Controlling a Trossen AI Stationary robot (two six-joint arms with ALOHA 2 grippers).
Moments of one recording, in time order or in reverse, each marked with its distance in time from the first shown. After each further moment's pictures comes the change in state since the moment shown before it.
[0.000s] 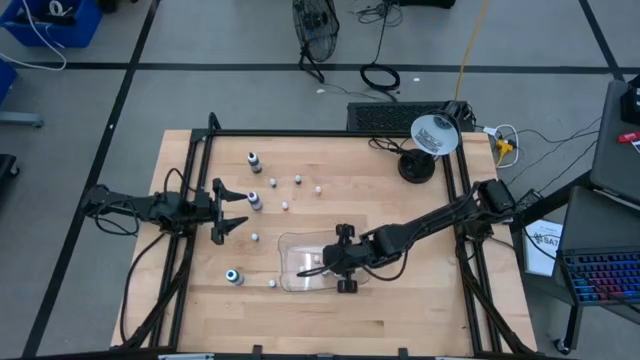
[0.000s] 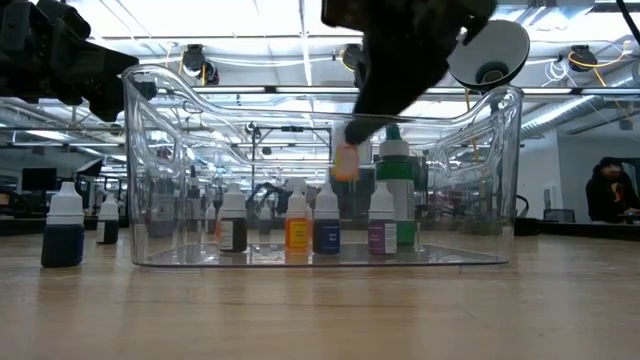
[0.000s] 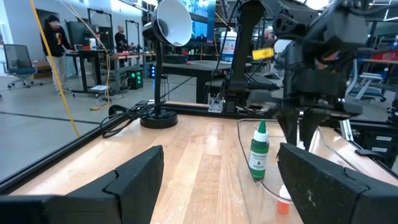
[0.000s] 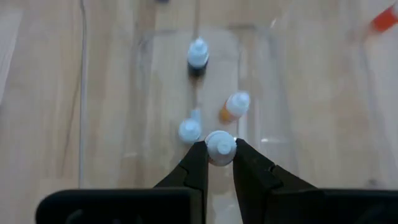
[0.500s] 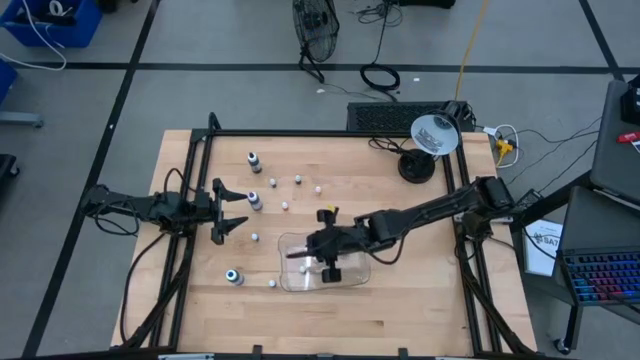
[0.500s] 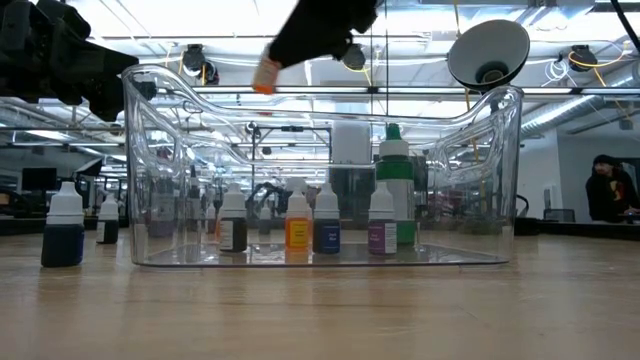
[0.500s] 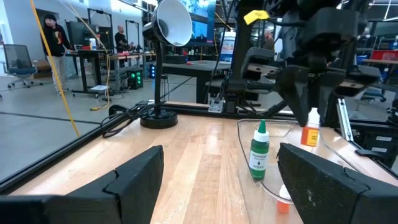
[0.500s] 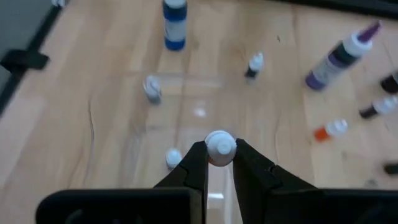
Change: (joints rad) left arm 0.000 0.000 0.000 0.000 0.000 0.000; right arm -0.069 0.006 0.154 0.097 -0.027 -0.200
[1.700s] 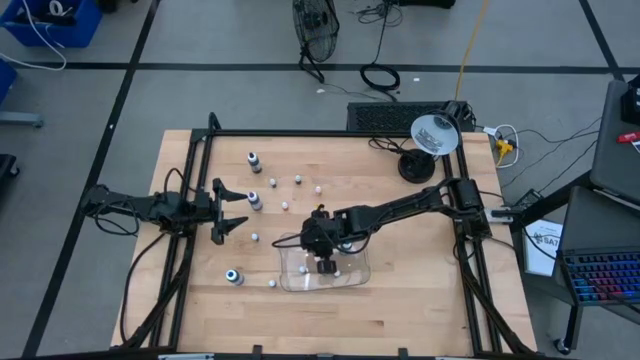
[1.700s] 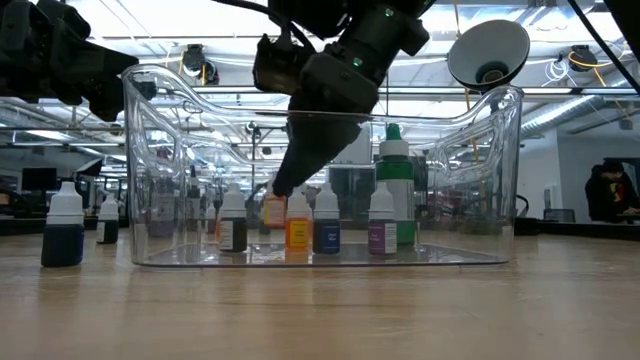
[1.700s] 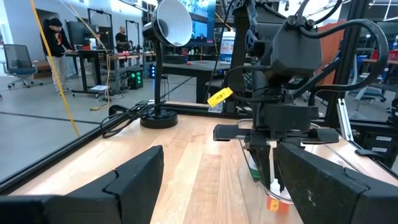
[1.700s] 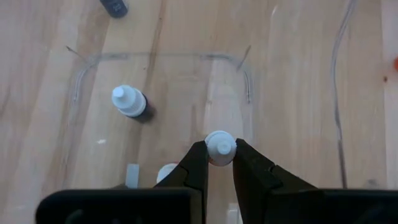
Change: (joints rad) left arm 0.000 0.000 0.000 0.000 0.000 0.000; right arm -0.122 0.206 0.000 -0.035 -0.191 -0.021
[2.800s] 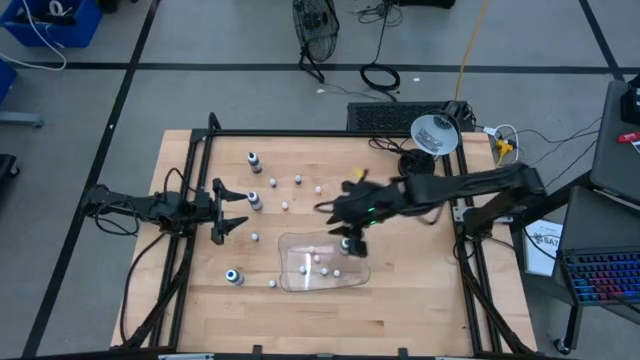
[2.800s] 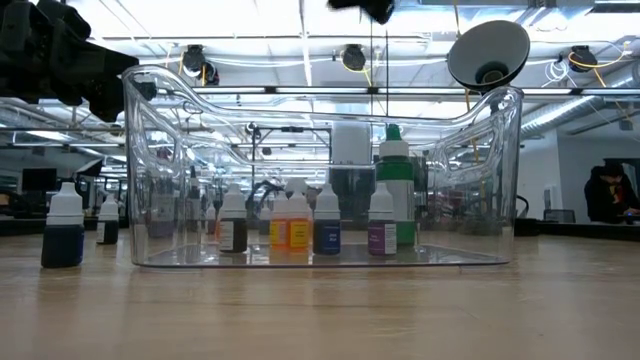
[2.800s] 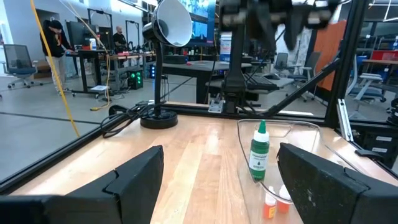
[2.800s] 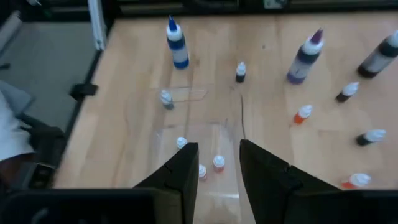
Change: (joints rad) left arm 0.000 0.000 0.000 0.000 0.000 0.000; right arm 0.000 -0.500 -0.001 -0.206 0.003 0.092
